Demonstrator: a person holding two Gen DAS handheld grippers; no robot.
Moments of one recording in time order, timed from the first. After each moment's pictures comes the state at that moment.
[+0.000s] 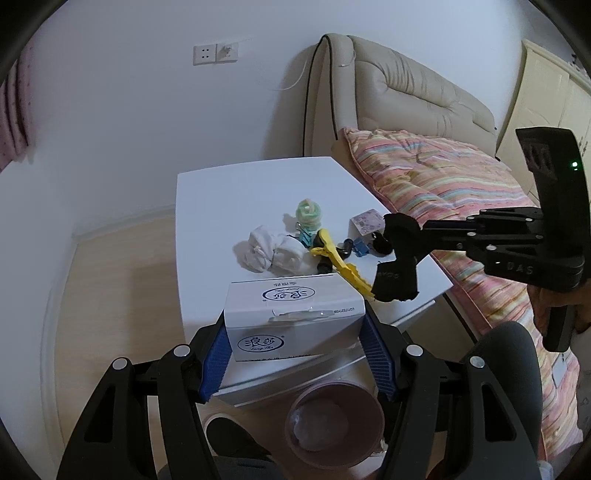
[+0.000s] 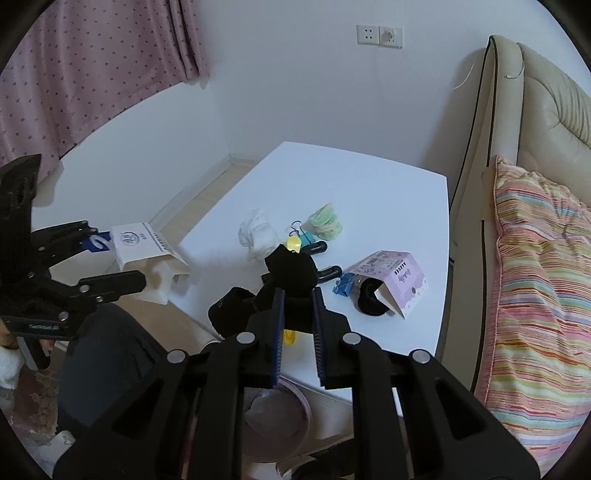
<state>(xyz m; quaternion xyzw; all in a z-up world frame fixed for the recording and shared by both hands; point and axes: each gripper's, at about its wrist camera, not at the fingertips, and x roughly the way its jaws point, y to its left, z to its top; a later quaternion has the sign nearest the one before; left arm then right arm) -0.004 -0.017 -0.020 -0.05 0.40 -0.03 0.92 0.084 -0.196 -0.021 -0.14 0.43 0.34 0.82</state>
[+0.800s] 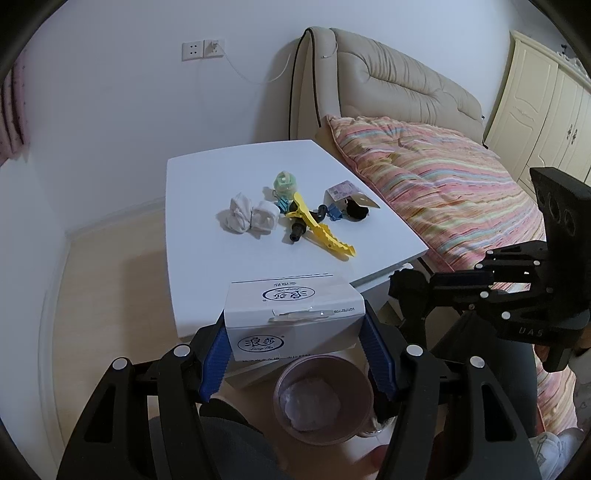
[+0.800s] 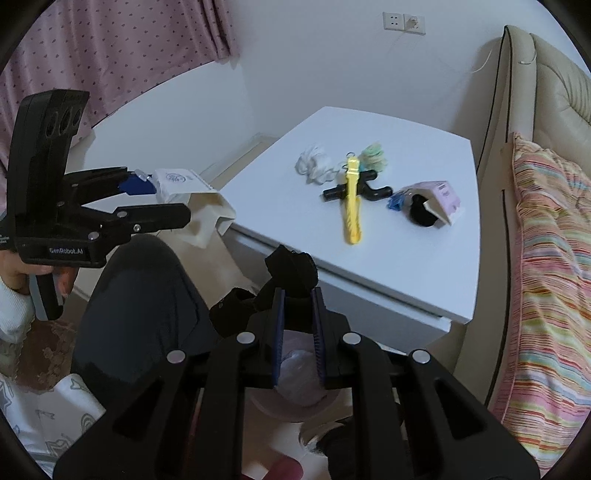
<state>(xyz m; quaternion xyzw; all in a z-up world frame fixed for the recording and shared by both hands) -0.048 -0.036 -0.028 -0.04 0.41 -0.05 0.91 -0.008 -0.215 -0.050 -0.14 0.45 0.38 0.80</state>
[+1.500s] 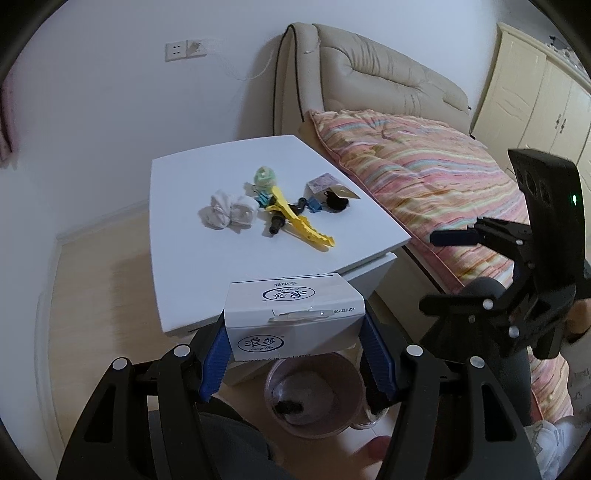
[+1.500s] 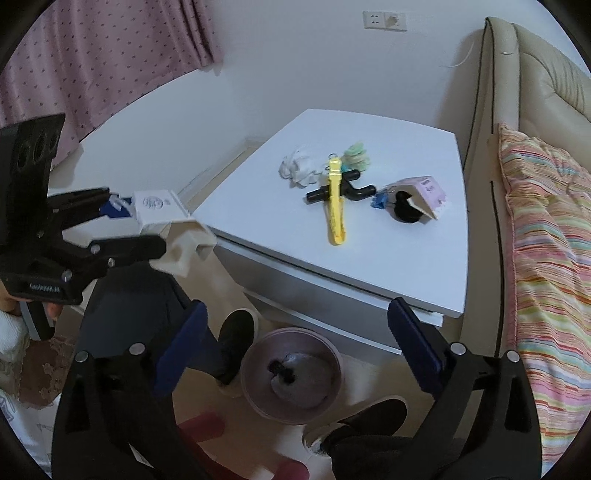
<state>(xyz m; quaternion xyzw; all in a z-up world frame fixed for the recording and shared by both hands) -0.054 -0.051 -0.029 -0.03 0.42 -0.08 0.91 -0.001 -0.224 -0.046 -0.12 0.45 0.35 0.81</state>
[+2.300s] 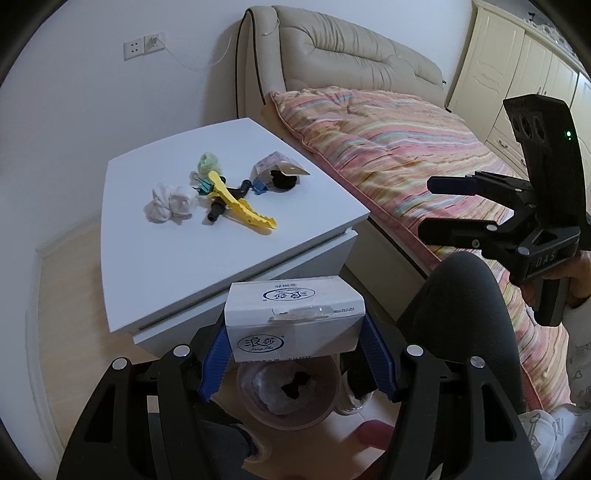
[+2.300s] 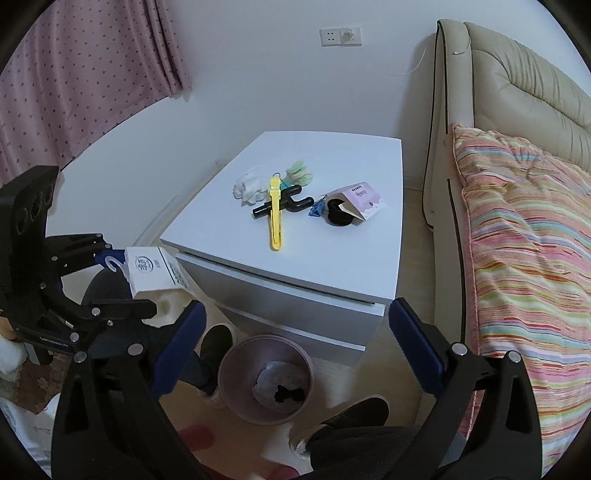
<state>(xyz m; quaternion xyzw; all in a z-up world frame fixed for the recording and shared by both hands) -0.049 -0.100 -0.039 -0.01 0.44 -0.13 0.89 0.002 -0.280 -0.024 -0.09 0.43 0.30 0.85</state>
